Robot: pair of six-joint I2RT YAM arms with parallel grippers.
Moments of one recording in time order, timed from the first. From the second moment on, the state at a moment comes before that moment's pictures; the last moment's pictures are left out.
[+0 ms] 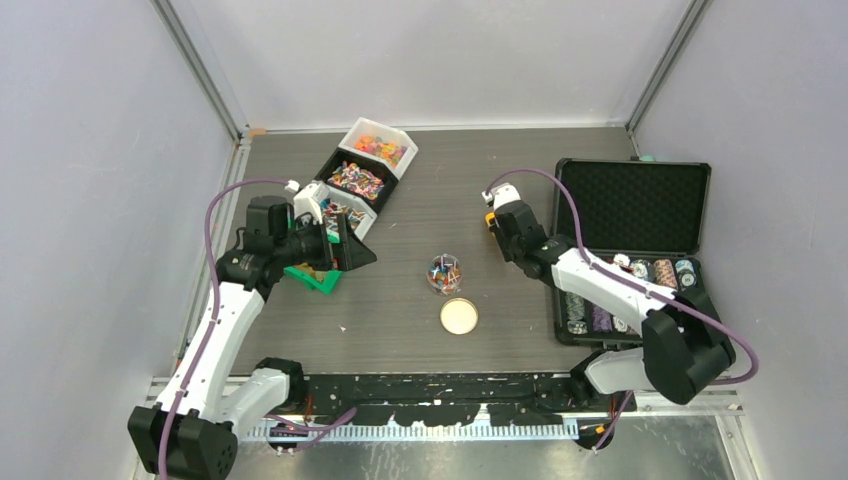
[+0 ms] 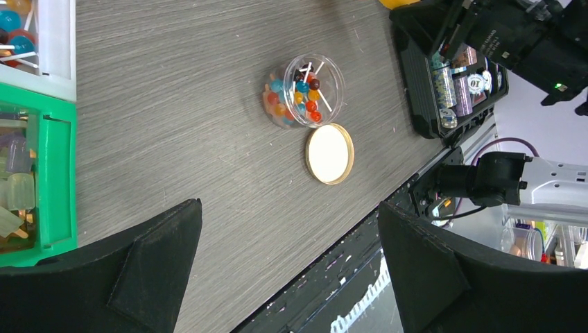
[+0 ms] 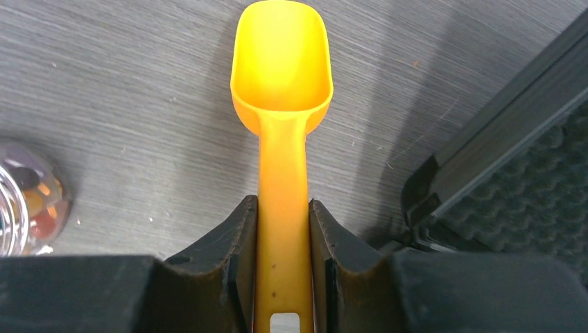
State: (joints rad) left arm -0.17 0.94 0.89 -0.62 0.62 -0.31; right arm 0.57 1.33 0.81 -0.26 0.40 -0.02
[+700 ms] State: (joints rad) left arm -0.17 0.93 0.89 -0.62 0.62 -0.31; right arm 0.55 1.47 0.76 -0.13 0.38 0.04
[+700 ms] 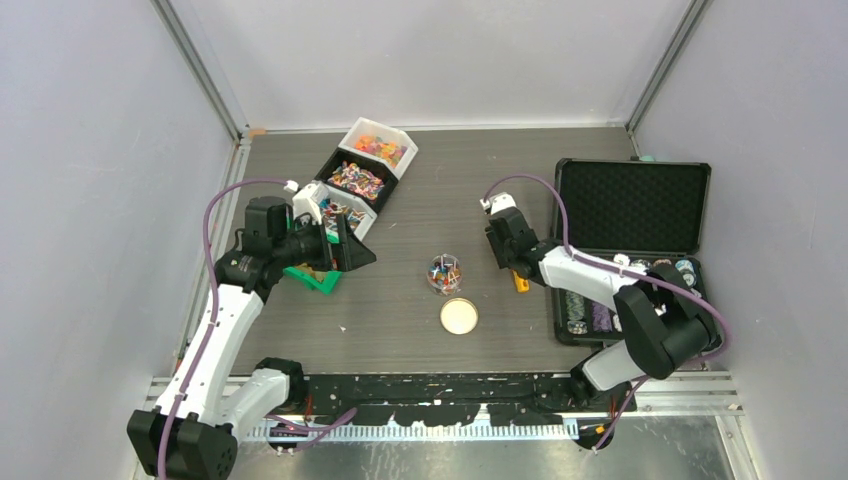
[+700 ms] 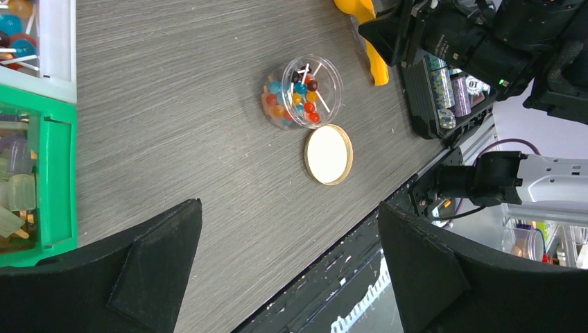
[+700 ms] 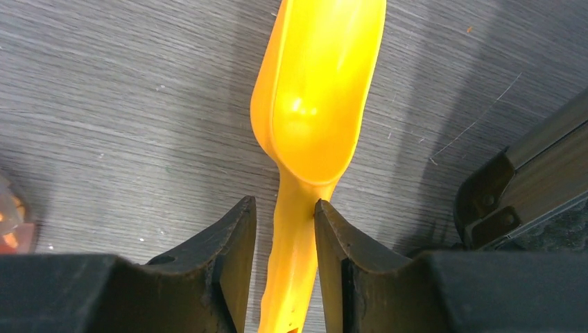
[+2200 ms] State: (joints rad) left arm -0.56 1.66 0.98 -0.25 0.48 -0.60; right arm 0.68 1.20 0.83 -0.34 0.17 0.46
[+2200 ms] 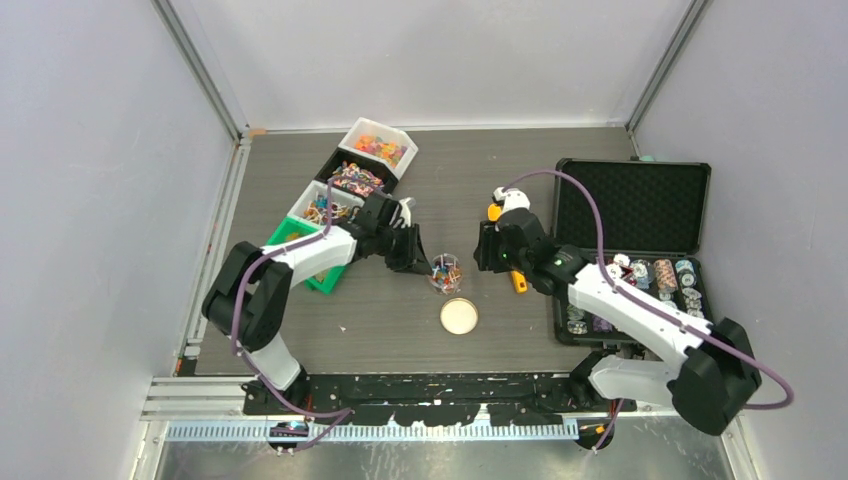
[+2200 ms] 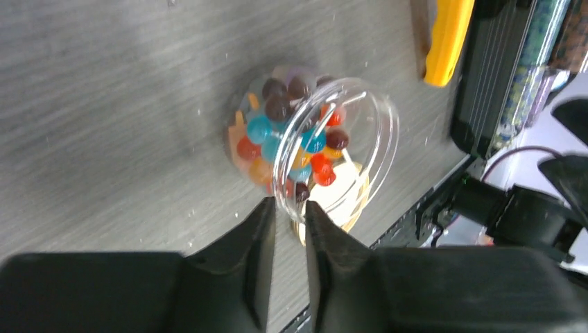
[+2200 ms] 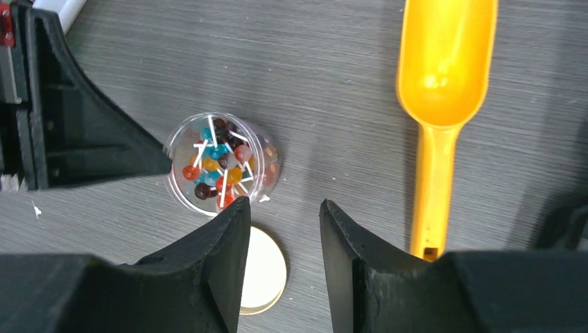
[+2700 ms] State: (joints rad) left arm -0.65 1.69 1.06 -0.27 0.25 -0.54; right arm 0.68 1.07 0.73 -0.35 0.24 0.43
